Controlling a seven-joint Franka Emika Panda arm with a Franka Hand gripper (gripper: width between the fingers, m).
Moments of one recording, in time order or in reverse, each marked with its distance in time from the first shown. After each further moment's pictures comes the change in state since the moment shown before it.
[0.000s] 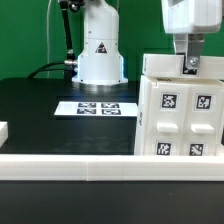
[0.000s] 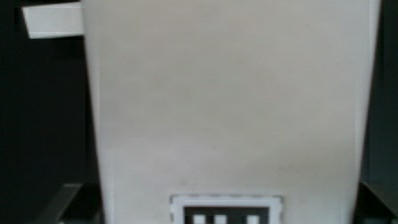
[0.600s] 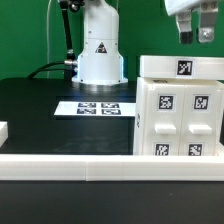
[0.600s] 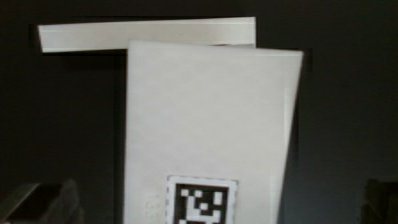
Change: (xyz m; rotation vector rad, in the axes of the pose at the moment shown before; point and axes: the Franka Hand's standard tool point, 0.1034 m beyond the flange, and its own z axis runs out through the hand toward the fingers) arm -0.010 -0.005 -0.035 0.046 -0.052 -0.053
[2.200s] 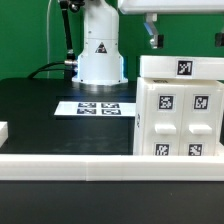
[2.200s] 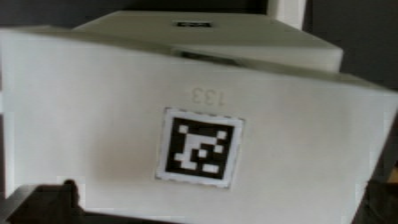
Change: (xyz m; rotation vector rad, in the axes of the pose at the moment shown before) arm 0.009 -0.002 0.007 -0.098 0.052 -1.858
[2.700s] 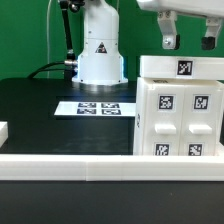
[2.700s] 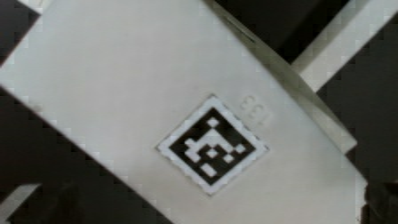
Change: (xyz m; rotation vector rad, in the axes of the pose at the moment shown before) arm -0.002 -0.001 0.003 -0.030 -0.010 -0.527
